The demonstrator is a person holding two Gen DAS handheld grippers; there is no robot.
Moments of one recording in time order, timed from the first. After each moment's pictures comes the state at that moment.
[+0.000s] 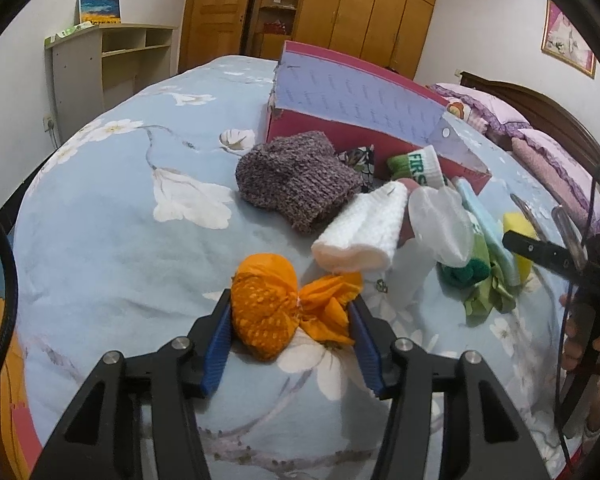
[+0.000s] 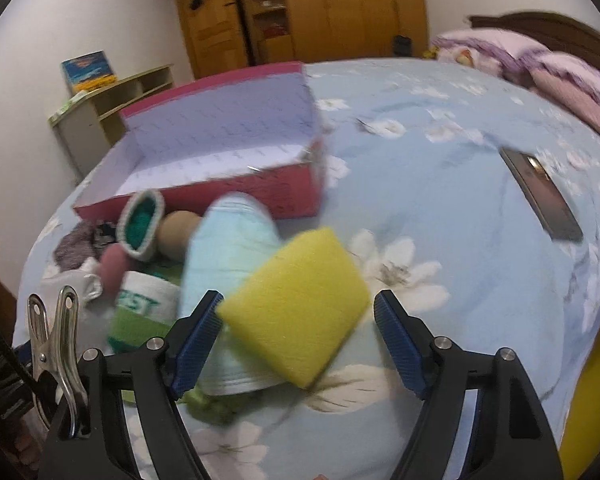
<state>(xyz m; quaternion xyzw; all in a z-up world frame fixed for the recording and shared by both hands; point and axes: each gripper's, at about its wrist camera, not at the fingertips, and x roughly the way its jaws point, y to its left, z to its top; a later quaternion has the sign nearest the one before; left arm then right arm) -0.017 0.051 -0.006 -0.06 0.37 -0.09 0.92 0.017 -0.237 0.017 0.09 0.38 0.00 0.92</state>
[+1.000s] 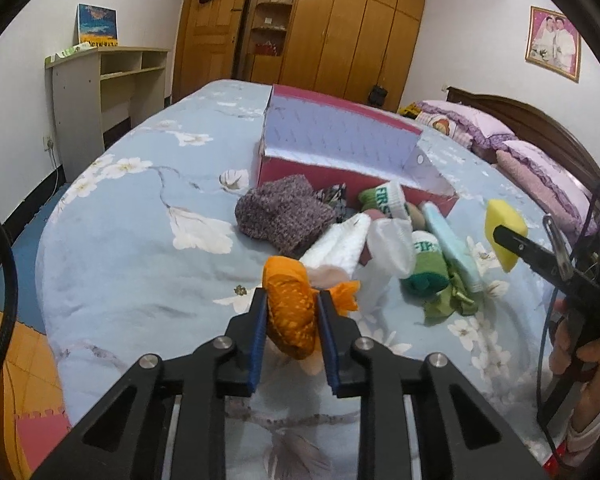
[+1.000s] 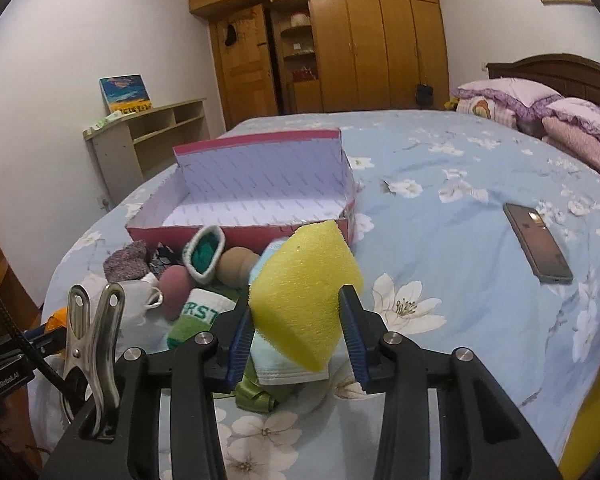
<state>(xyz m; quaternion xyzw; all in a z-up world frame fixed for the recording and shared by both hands) -0.054 0.058 0.036 -0.06 0.33 -0.10 0.94 -0.023 -0.212 0.060 0.05 0.28 0.04 0.96</state>
